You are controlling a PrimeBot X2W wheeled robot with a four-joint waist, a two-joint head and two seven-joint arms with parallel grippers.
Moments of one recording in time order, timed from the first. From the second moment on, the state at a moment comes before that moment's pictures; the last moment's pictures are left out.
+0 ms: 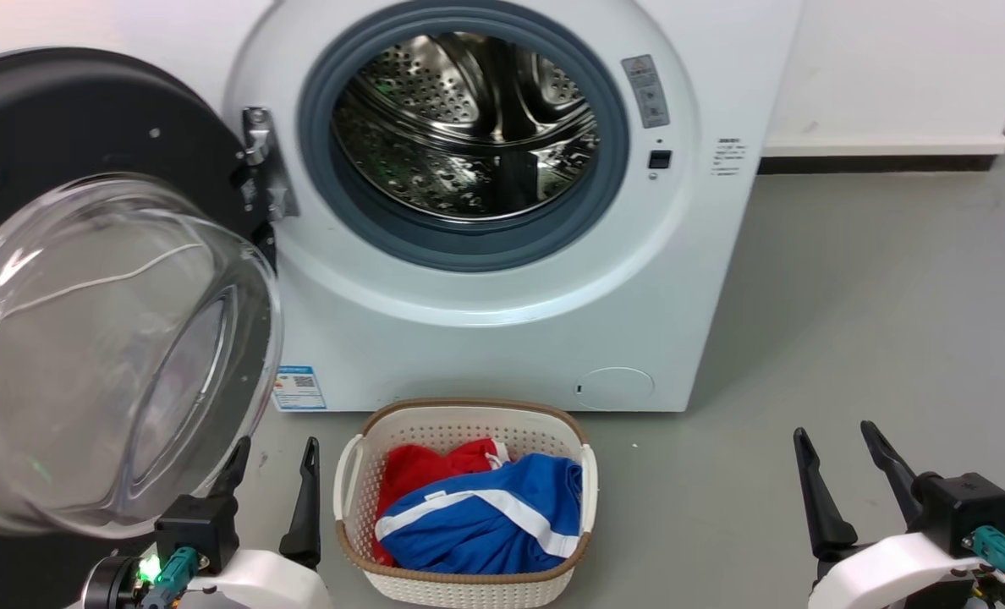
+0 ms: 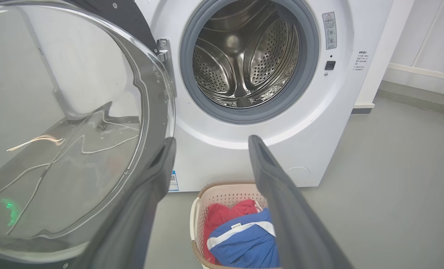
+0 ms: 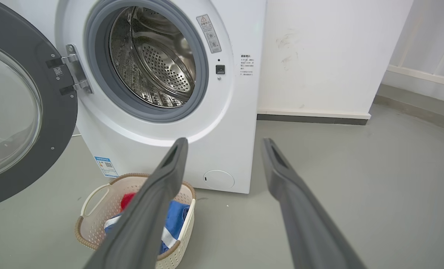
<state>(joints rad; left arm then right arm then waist) 0.00 0.41 -0.38 0.03 -0.46 0.28 -0.17 0.08 -0.05 -0.03 -0.01 0.08 0.13 -0.02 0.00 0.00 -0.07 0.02</state>
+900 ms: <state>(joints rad) -0.01 0.39 -0.37 0.08 -0.49 0.29 -0.20 0.04 -0.05 0.00 0.02 0.09 0.13 -0.02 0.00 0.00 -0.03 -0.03</state>
